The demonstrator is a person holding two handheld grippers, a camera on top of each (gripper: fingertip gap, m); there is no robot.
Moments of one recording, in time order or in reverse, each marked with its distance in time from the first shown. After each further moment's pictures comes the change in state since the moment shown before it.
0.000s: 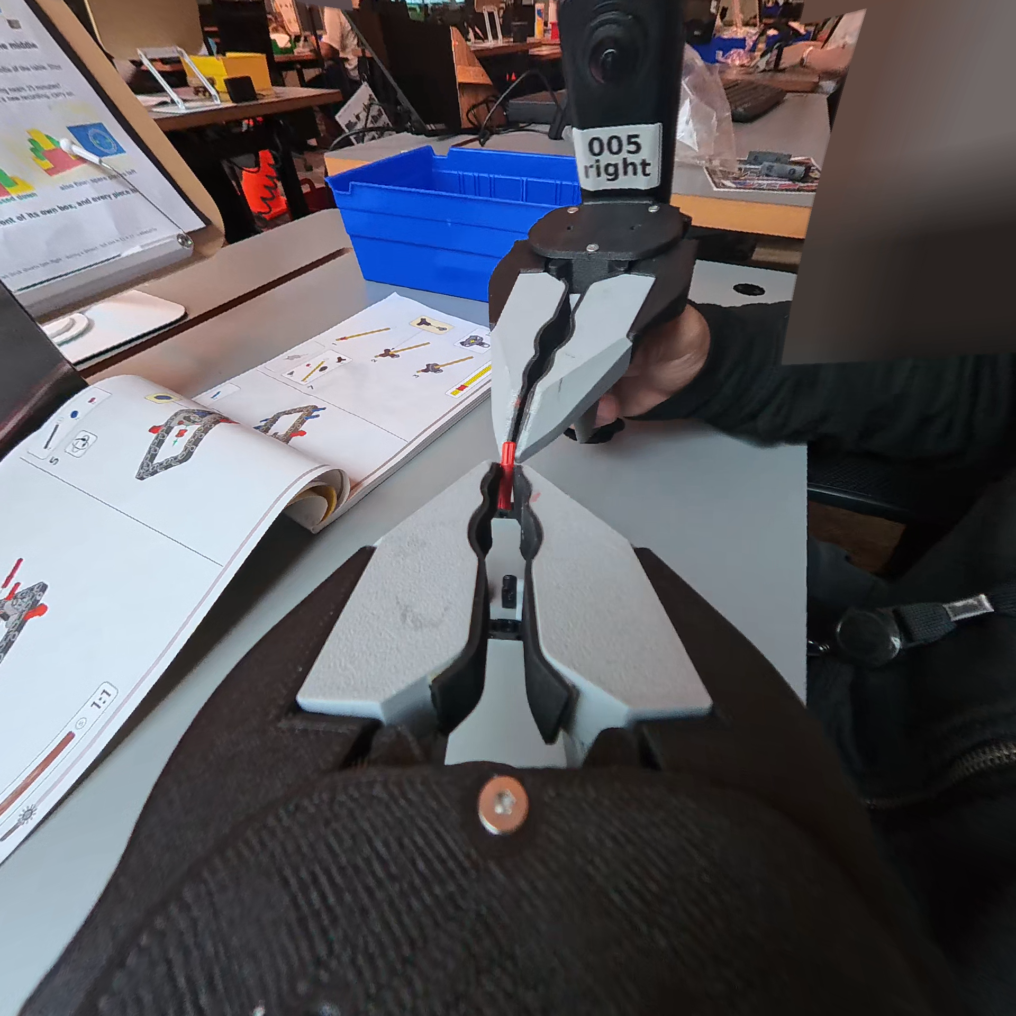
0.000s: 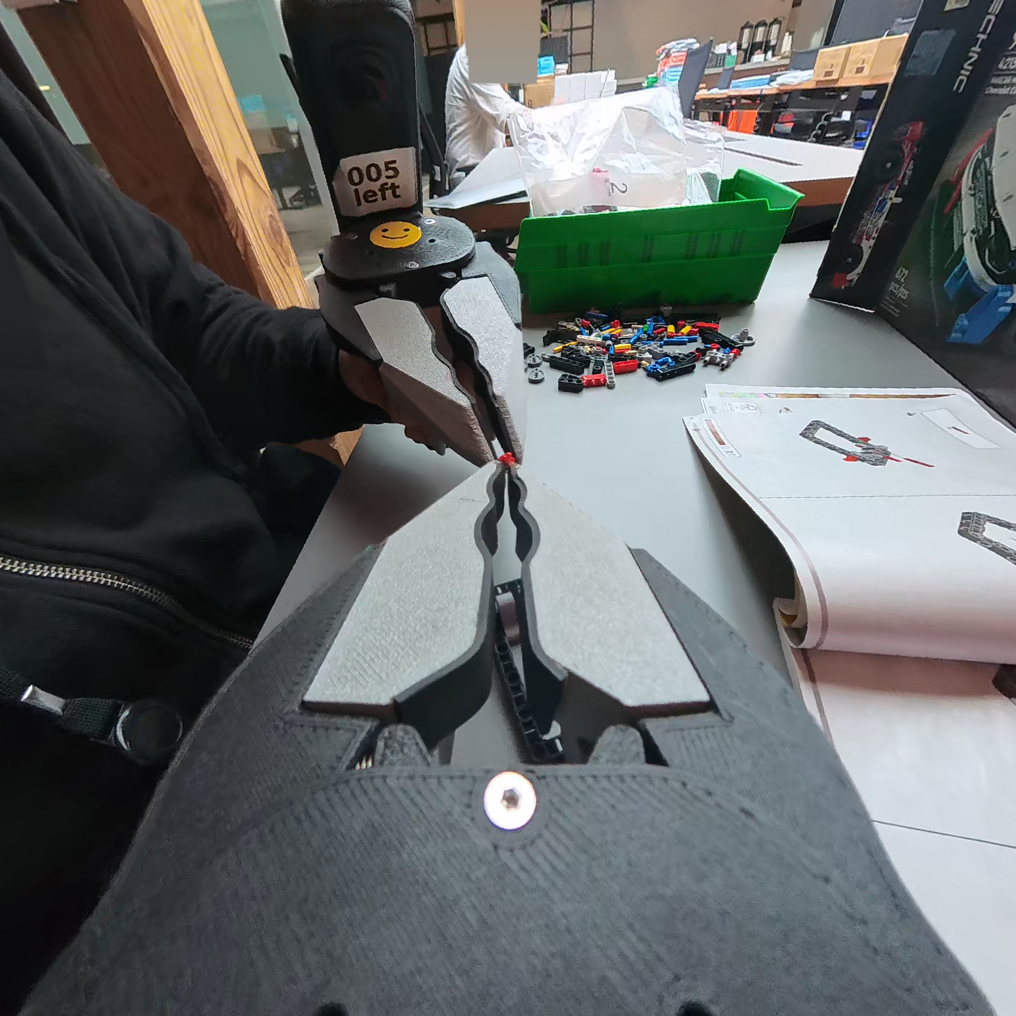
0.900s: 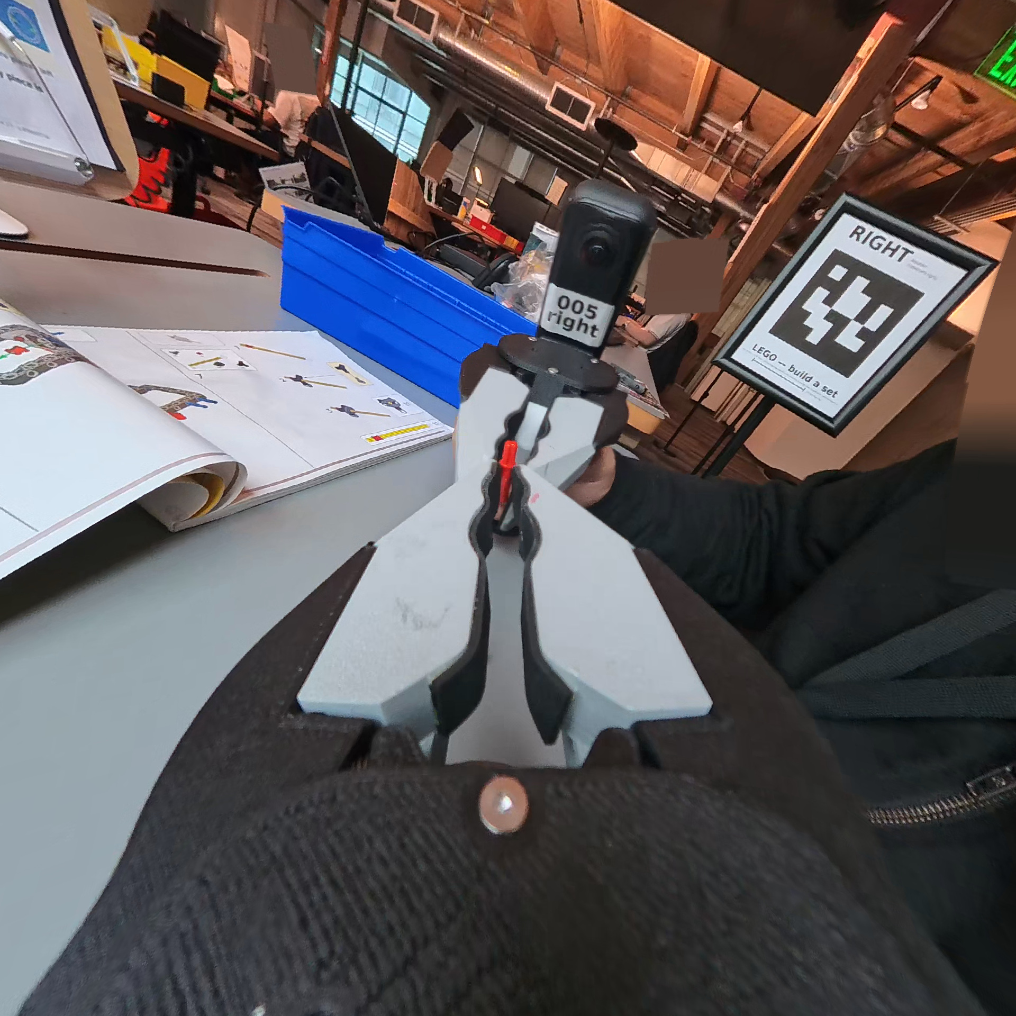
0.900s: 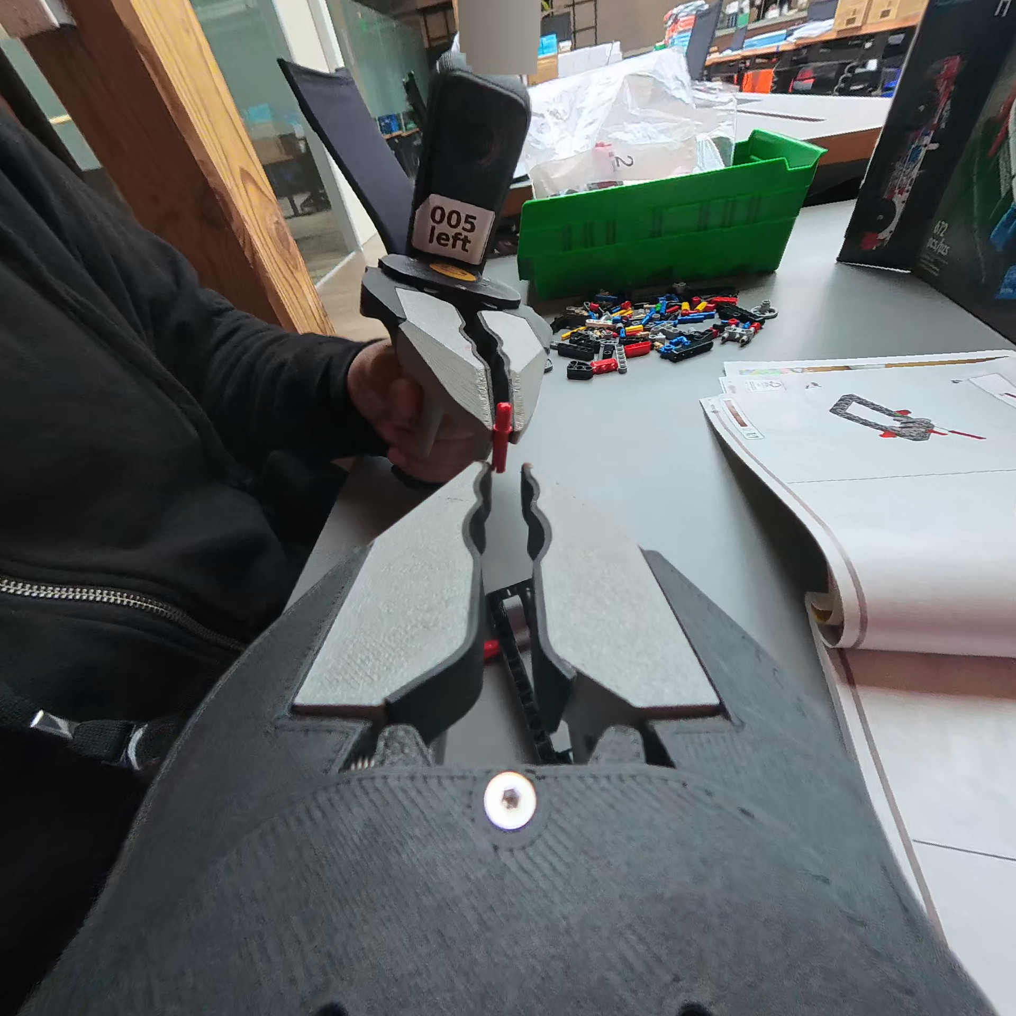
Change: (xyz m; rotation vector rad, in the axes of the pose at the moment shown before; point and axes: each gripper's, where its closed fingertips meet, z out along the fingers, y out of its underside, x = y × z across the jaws) left arm -0.002 -0.015 -0.001 0.245 0.205 -0.438; right arm 0.001 0.006 0.010 -0.020 -0.020 0.065
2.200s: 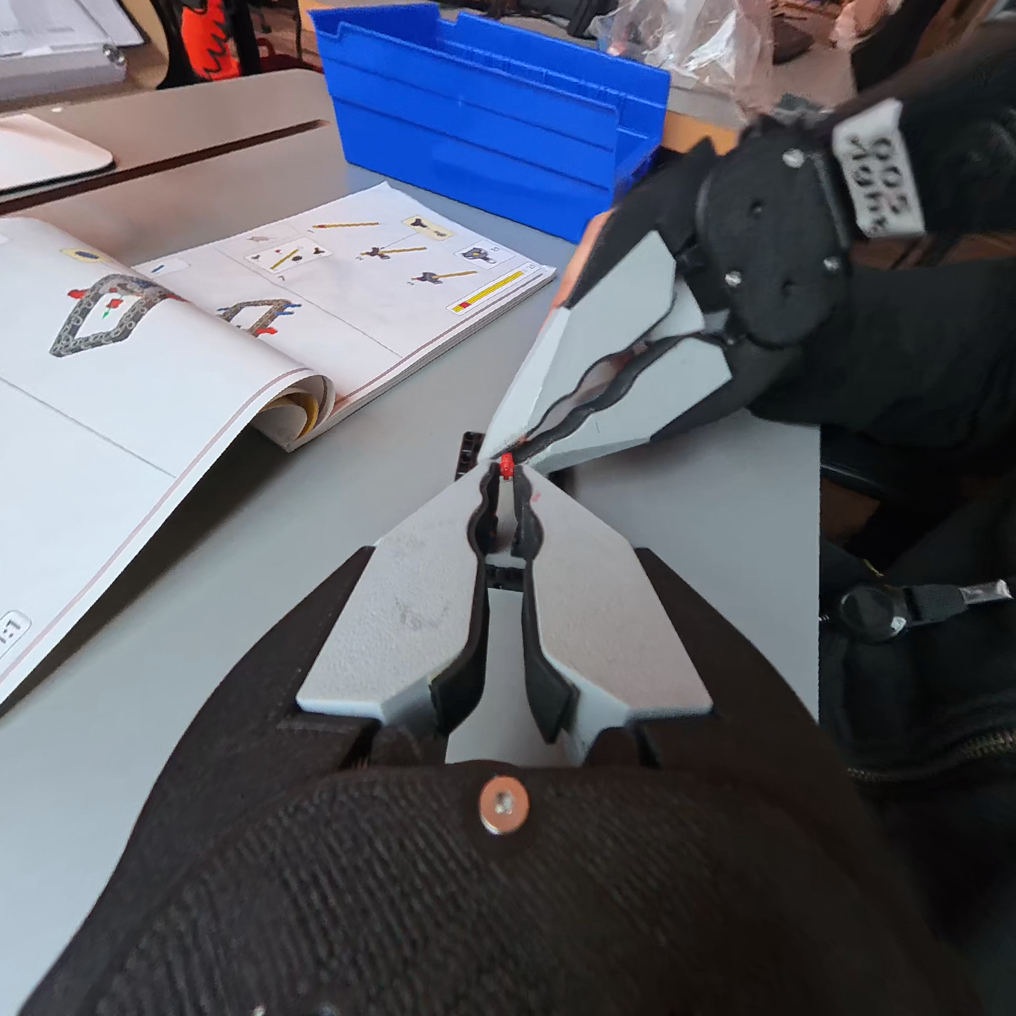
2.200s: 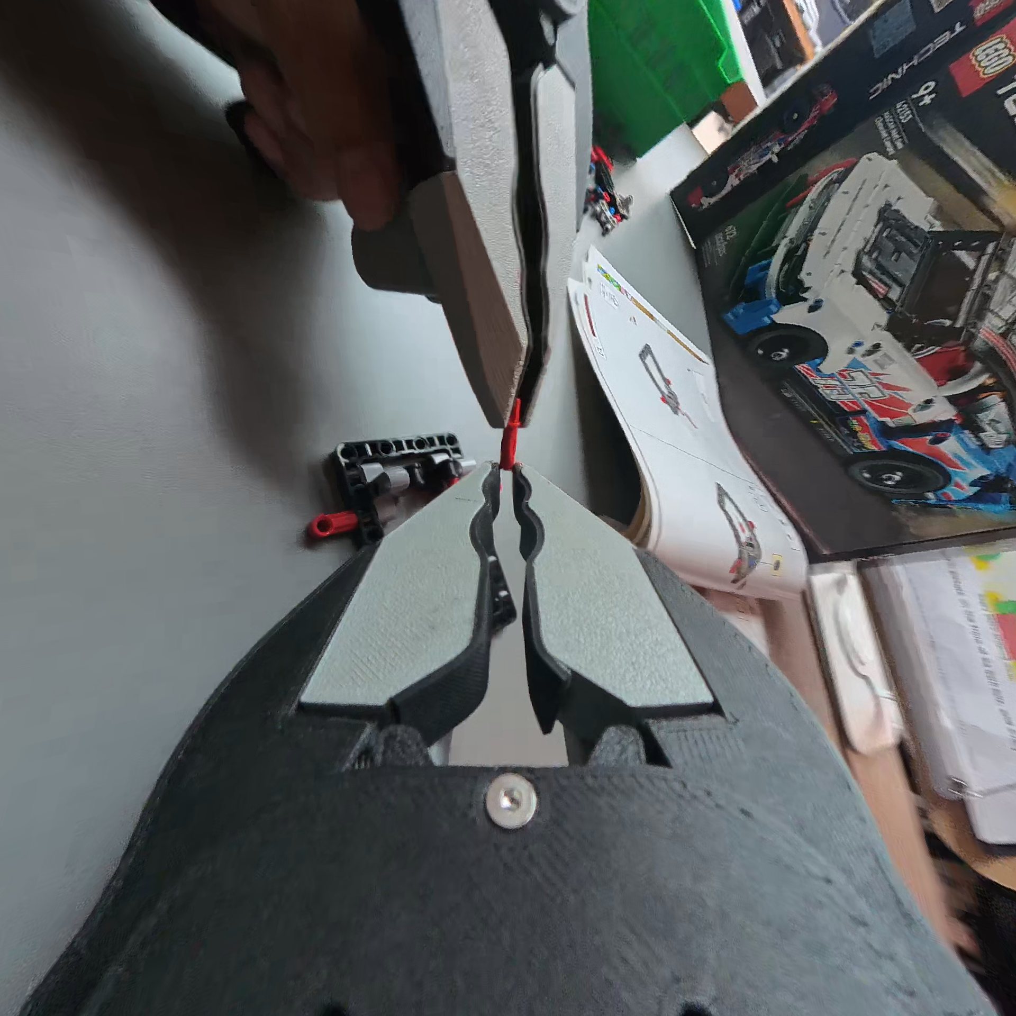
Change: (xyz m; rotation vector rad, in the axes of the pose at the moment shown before) left arm -0.034 0.044 -0.005 -0.345 -0.203 0.283; right arm 0.032 0.046 0.000 -0.447 0.439 -0.700
